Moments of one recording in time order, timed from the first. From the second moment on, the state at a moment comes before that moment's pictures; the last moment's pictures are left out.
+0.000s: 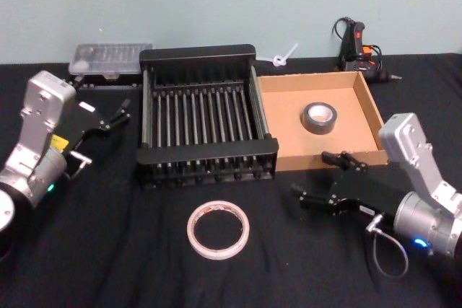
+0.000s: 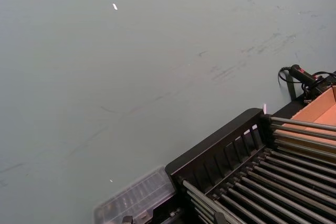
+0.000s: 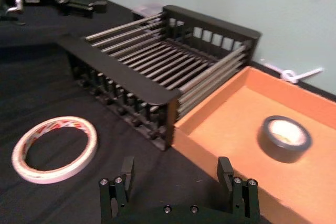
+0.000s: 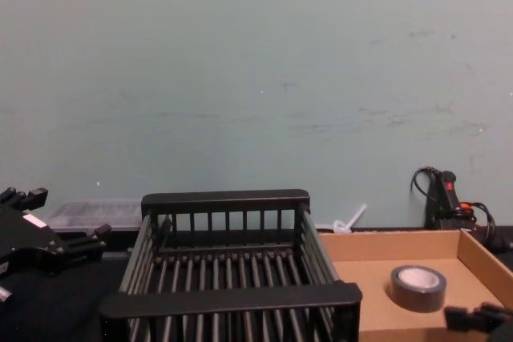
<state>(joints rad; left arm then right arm) -0.20 0.60 0.45 -1.41 -0.25 -0.12 0.03 0.05 0.54 -0.36 -1.58 0.31 0.11 0.49</state>
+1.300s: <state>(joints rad) -0.20 0.60 0.45 -1.41 -0.25 -0.12 0.03 0.30 0.43 -0.63 -1.41 0.26 0.17 0.62</state>
